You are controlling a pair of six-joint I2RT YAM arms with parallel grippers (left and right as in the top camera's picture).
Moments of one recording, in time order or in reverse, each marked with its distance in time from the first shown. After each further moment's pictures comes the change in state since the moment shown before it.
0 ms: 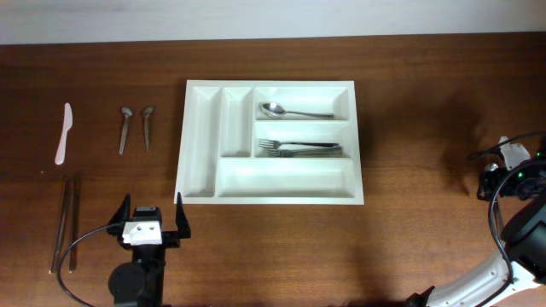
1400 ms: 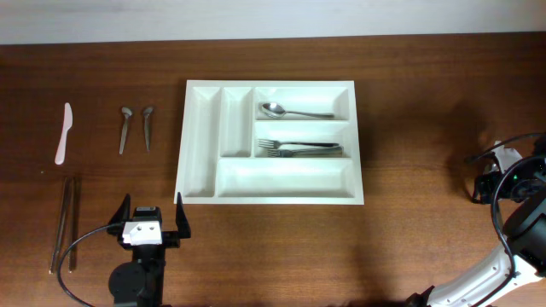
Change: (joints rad) left arm 0.000 0.000 0.000 0.000 0.000 0.000; right arm 0.000 0.059 0.000 0.008 0.003 -0.003
